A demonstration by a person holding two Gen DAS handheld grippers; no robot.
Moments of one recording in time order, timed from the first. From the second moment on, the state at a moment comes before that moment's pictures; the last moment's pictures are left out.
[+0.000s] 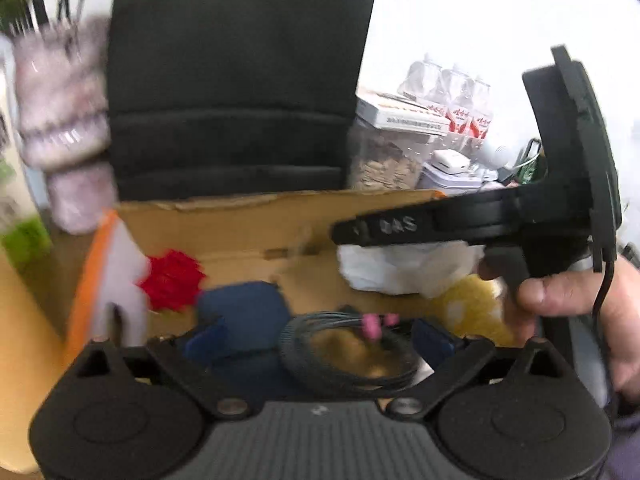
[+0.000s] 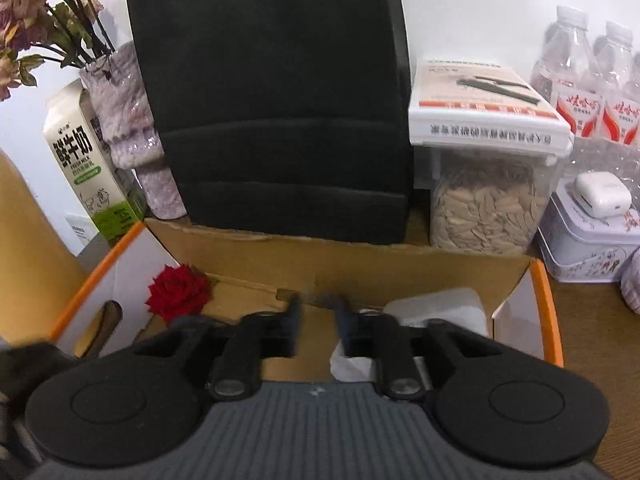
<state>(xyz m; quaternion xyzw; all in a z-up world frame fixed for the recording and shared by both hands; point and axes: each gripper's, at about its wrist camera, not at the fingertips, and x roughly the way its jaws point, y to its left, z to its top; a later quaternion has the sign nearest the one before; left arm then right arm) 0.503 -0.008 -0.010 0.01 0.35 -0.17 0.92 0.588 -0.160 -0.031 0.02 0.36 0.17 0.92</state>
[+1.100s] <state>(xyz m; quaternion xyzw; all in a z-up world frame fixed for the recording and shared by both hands) 0.074 0.006 0.014 0.02 0.29 -0.13 0.95 0.102 -0.247 0.008 -0.03 0.28 0.16 0.94</state>
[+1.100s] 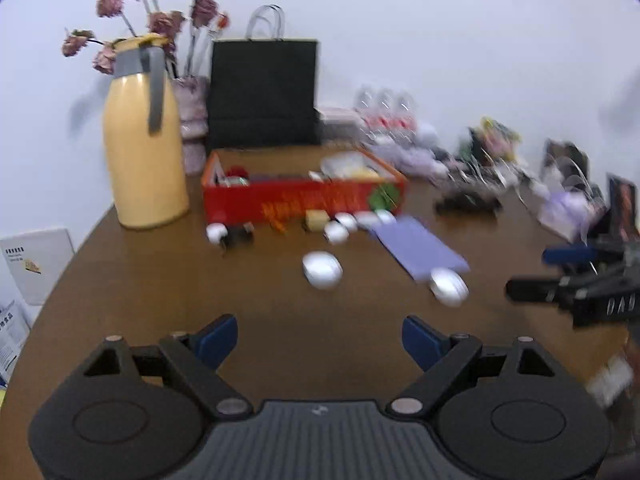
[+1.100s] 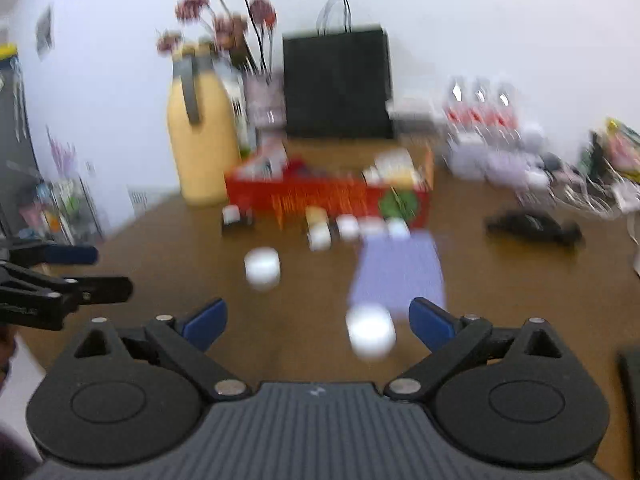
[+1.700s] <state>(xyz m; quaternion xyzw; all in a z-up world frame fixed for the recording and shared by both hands) 0.161 -0.025 -0.027 0.04 0.29 -0.15 0.95 0.136 -0.239 -0.041 -0.04 0.29 0.12 0.95</state>
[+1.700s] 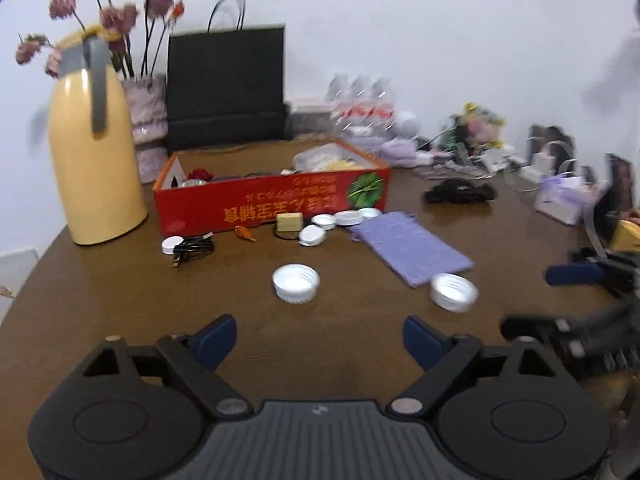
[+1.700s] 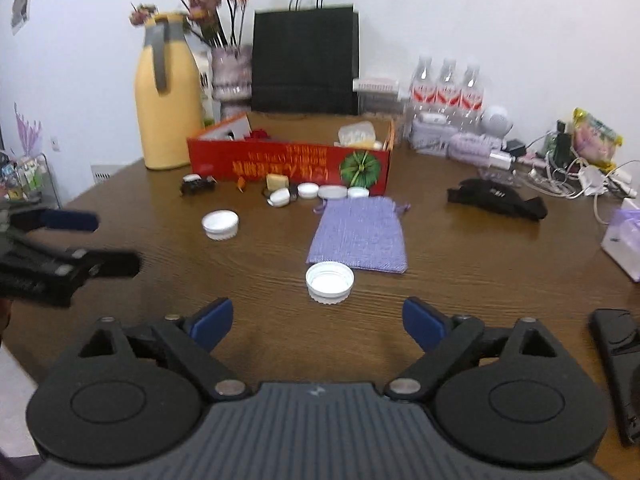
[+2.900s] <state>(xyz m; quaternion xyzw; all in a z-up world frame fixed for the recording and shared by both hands) 0.109 0.000 -0.020 -0.01 0.29 -0.11 0.95 0.088 -0.228 -0.021 0.00 0.27 0.18 0.95</state>
